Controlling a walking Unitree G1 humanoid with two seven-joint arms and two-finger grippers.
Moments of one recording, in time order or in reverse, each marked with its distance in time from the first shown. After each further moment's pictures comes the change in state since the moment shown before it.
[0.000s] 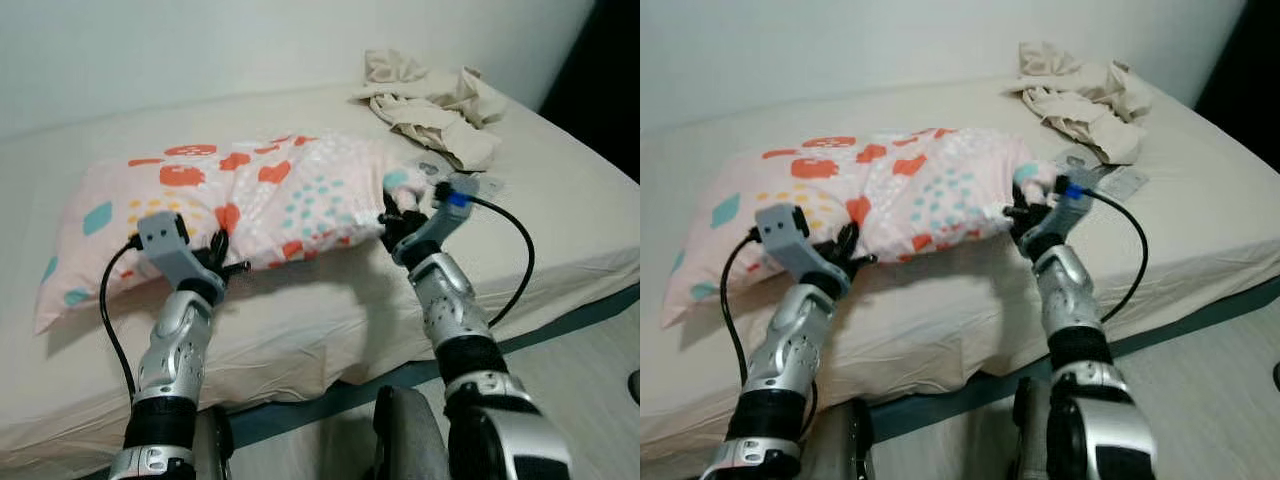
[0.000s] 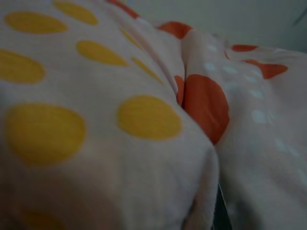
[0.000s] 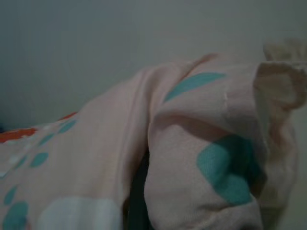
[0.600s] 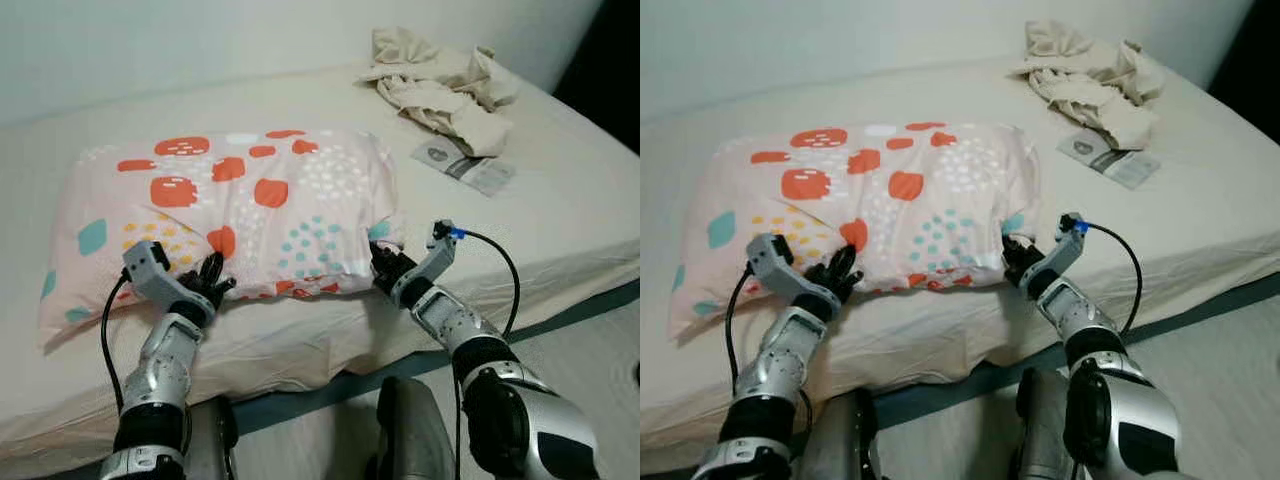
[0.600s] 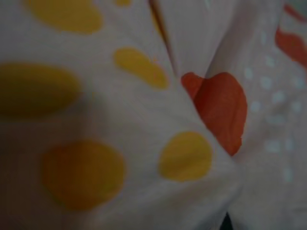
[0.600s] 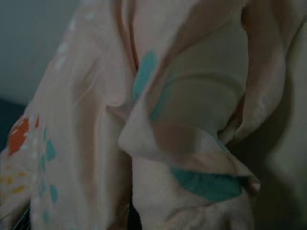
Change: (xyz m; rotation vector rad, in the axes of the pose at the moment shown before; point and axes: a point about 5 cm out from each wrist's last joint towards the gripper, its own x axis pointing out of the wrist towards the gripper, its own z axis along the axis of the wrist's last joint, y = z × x) left arm -0.012 0.035 -0.043 -0.141 0.165 0.031; right arm -0.030 -0.034 -0.062 0.549 0.351 -0.116
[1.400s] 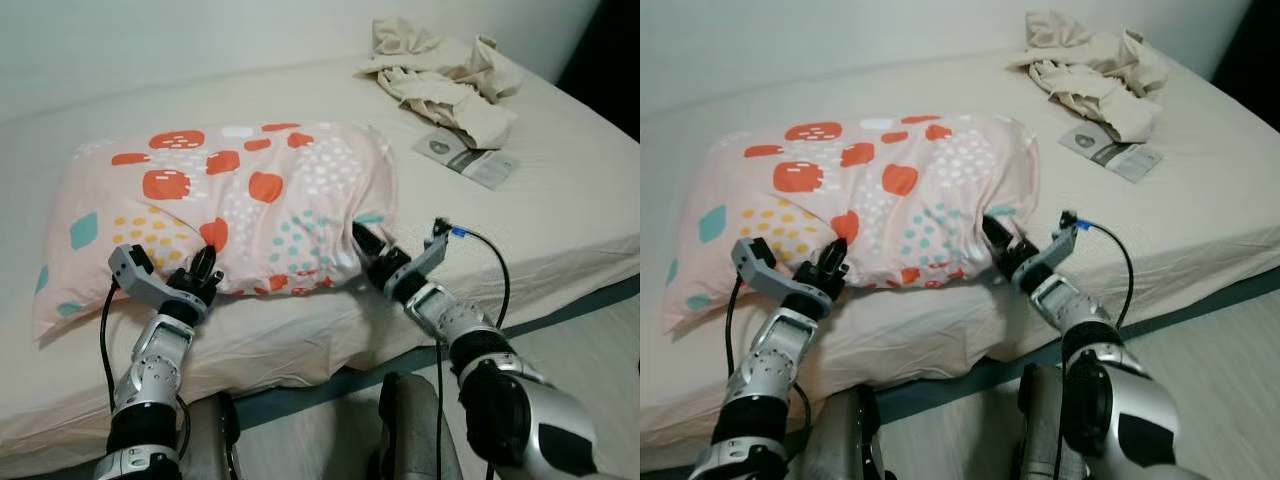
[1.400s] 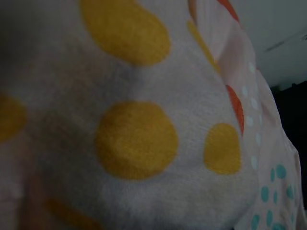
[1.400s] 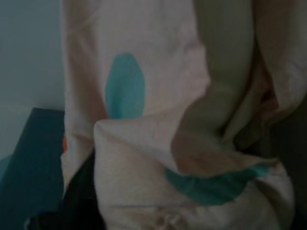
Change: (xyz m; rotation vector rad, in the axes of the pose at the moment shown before) left arm -0.004 0.002 0.008 -0.338 -0.045 -0.126; right arm 0.001 0.010 -0.014 0.321 0.075 0.121
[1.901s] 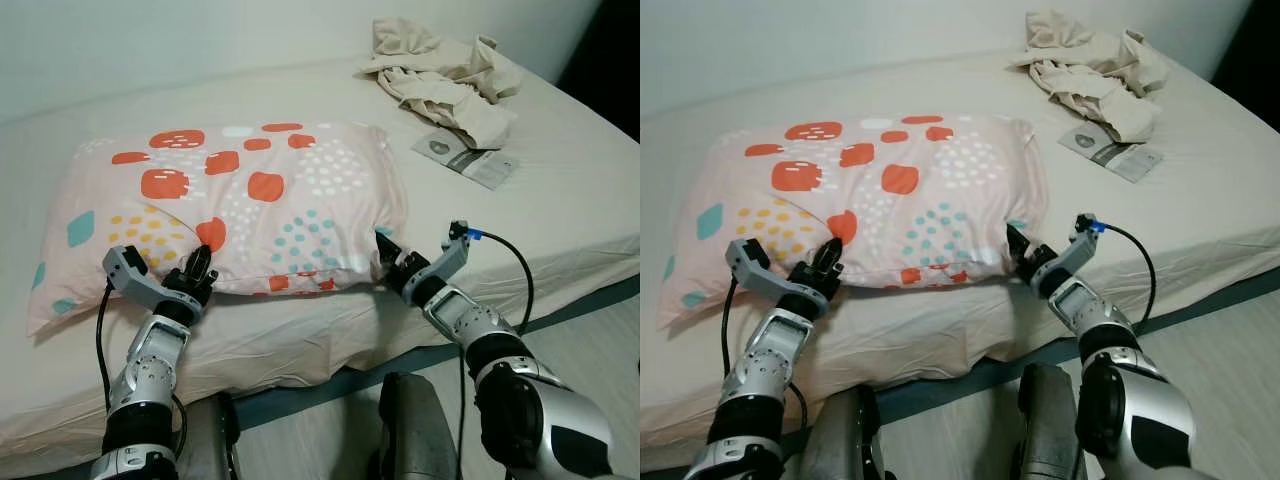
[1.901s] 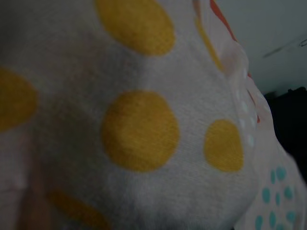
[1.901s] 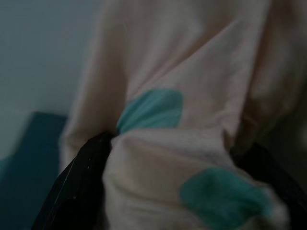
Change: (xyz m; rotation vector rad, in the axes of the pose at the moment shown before) left arm -0.001 0.004 0.007 -0.015 -0.025 0.003; right arm -0.002 0.007 0.023 -0.051 -0.039 0.042
